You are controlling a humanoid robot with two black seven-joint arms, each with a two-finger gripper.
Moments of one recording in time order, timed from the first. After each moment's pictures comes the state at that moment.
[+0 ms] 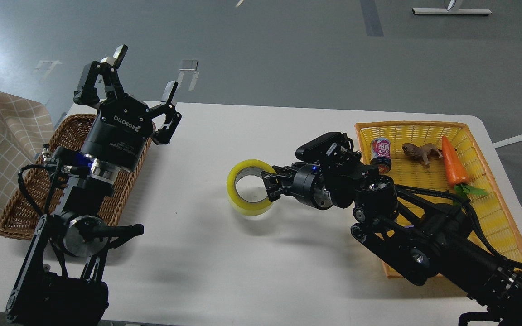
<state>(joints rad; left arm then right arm) -0.05 -0.04 -1.58 -1.71 0.72 -0.27 -0.03 0.68 -0.05 0.64 1.20 -2.18 0.49 -0.08</state>
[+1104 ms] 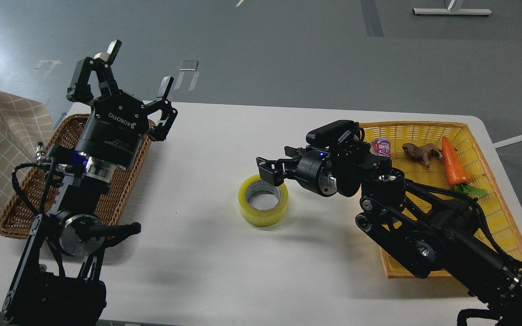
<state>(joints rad) -0.05 -0.04 -1.60 -1.72 0.72 -0.27 -0.03 0.68 -0.06 0.83 1.29 -2.16 0.44 -0.08</state>
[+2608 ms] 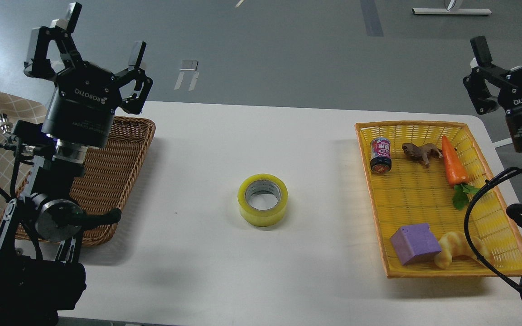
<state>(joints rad) -0.14 0.09 -1.61 -1.72 0.73 -0.35 -0.13 0.20 -0.09 1.74 1.64 -0.87 0.49 0.08</state>
